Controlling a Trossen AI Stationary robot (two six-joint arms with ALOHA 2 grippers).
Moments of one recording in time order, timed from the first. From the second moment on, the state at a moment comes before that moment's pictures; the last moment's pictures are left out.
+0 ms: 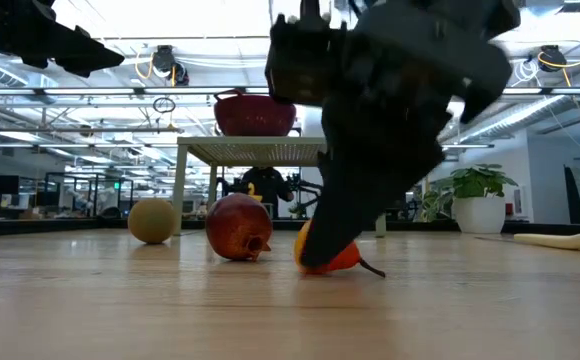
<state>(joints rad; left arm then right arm) -0.17 0.25 0.35 -0.29 -0.21 0.18 0.42 2.06 1.31 -0.25 0.08 0.49</state>
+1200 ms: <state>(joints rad) -0.17 0.25 0.35 -0.28 -0.21 0.18 0.42 2.06 1.31 -0.27 0.00 0.52</state>
